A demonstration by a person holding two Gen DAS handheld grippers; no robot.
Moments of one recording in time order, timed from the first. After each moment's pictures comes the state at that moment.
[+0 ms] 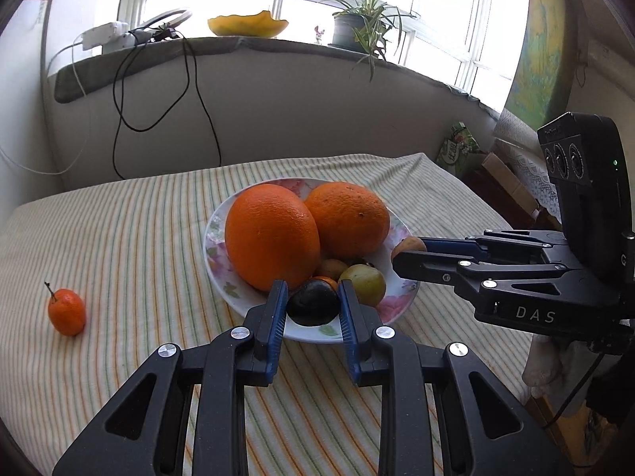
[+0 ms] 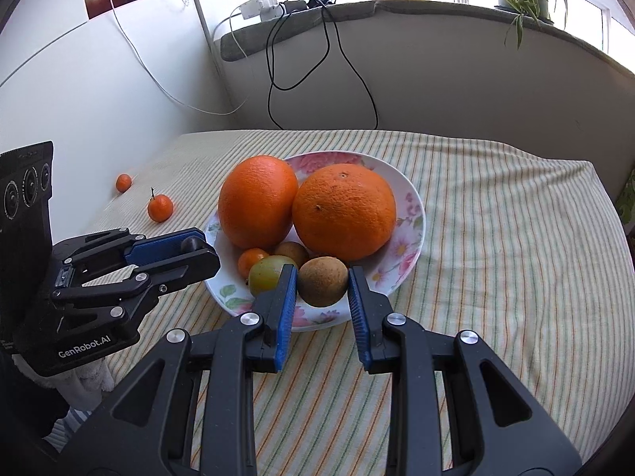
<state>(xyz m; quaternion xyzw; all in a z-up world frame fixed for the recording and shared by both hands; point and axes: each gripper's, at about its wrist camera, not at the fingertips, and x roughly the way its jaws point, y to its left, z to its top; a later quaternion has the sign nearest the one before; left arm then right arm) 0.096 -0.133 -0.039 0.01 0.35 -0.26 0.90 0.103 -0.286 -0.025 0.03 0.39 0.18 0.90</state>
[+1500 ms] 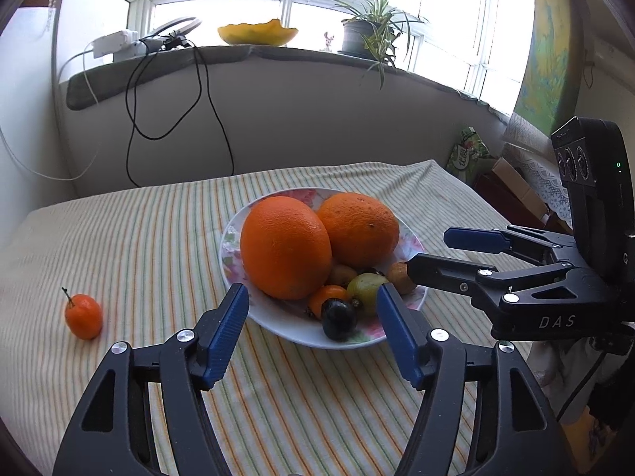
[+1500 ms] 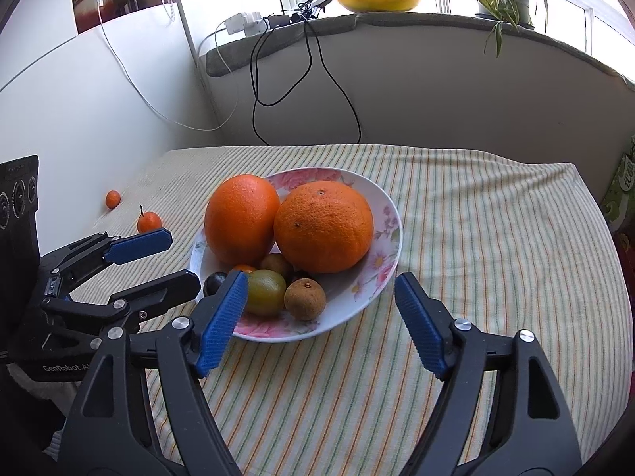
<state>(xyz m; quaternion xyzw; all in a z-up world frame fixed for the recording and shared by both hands) 0.096 -0.129 -0.031 0.01 0.34 -0.24 0.91 0.101 -0.293 -0.016 0.03 0.37 0.15 0.91</state>
